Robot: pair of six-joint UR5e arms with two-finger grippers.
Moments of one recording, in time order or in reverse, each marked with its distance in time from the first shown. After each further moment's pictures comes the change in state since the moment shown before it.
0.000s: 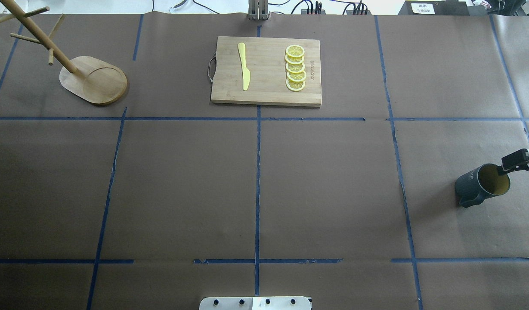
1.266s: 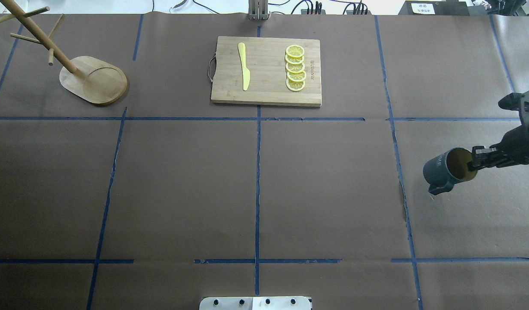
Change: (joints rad) left arm 0.000 0.001 -0.002 -0.001 -0.002 0.002; right arm -0.080 0.153 0.090 -0.018 0.041 0.209
